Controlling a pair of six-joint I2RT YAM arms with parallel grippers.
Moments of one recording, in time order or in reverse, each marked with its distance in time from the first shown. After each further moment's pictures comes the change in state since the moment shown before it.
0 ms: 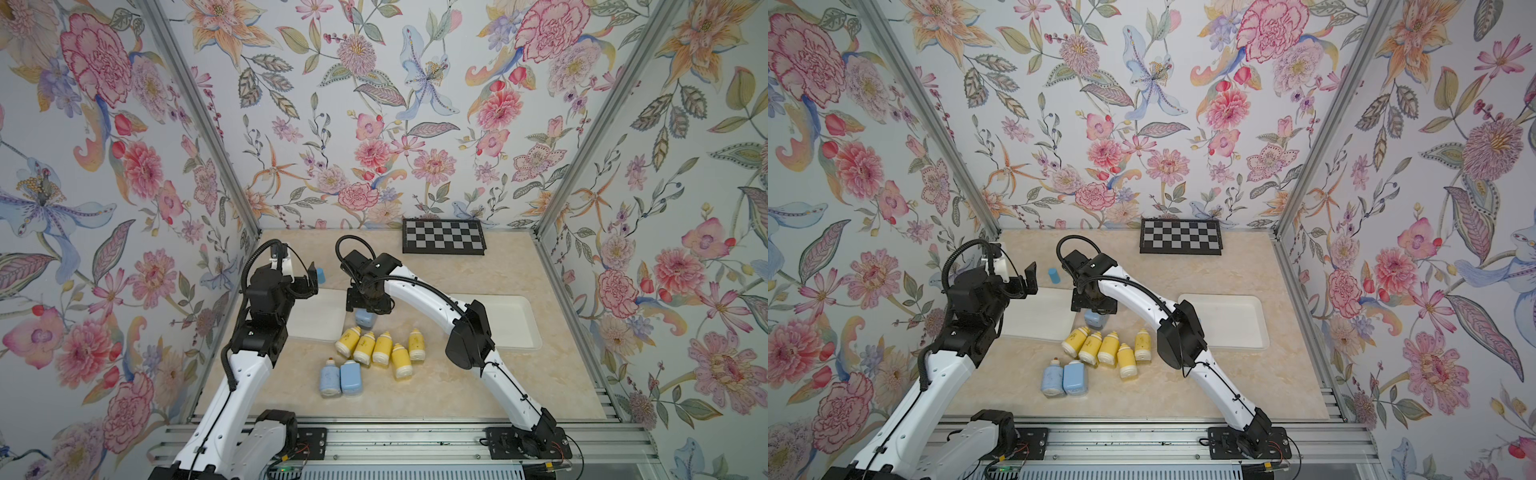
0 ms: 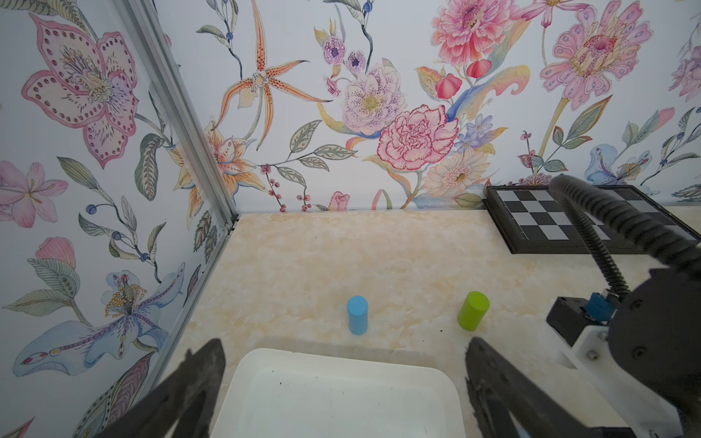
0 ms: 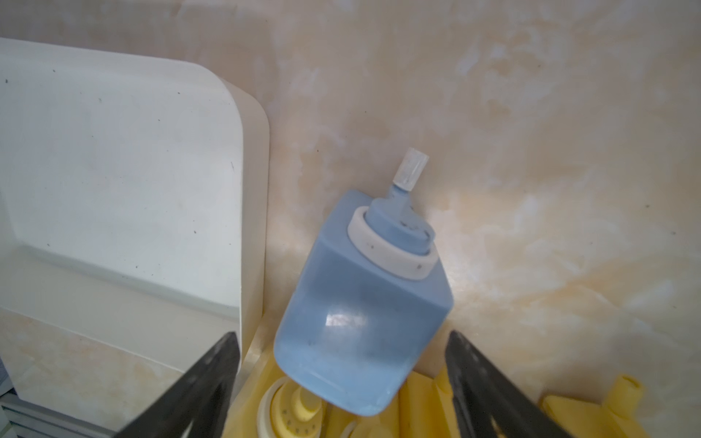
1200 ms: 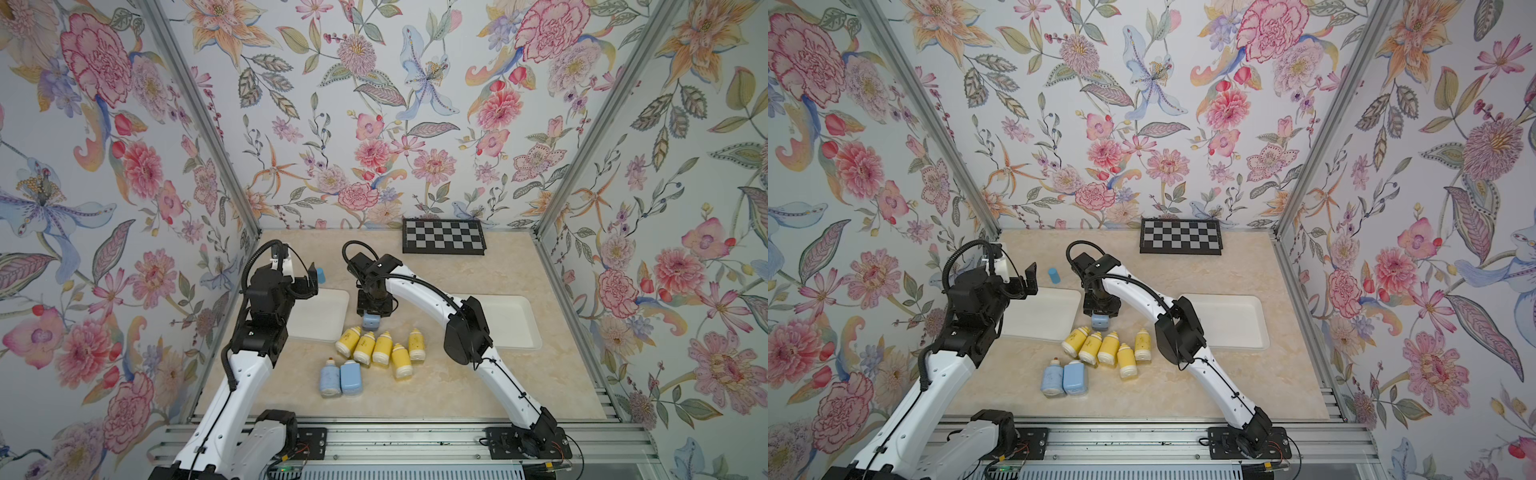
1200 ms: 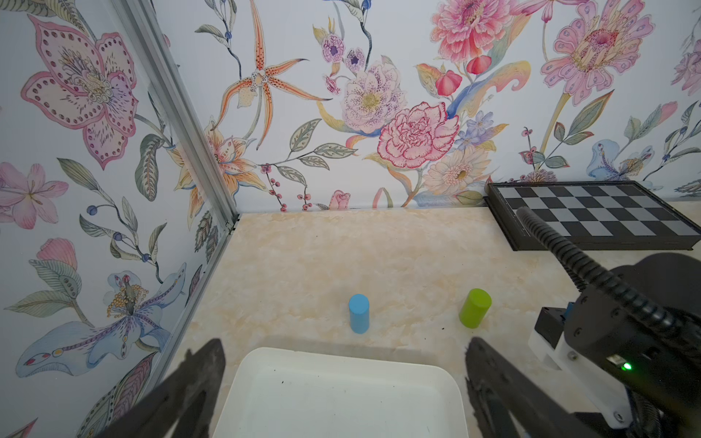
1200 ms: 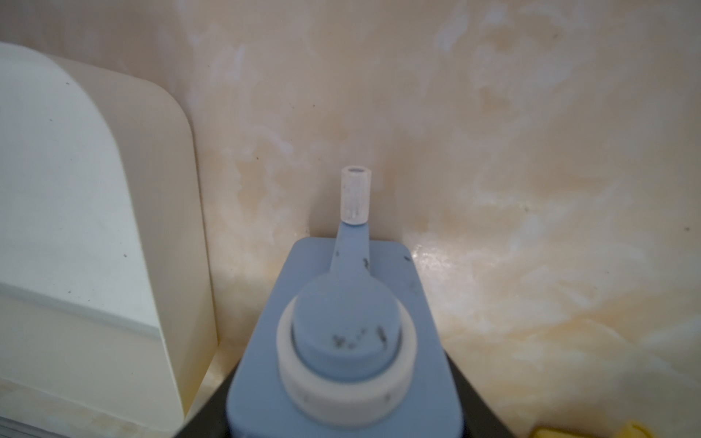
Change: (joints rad) left arm 0.000 0.000 -0.002 0.000 0.000 0.010; right arm -0.035 0.044 -0.040 -0.005 -0.065 -0.032
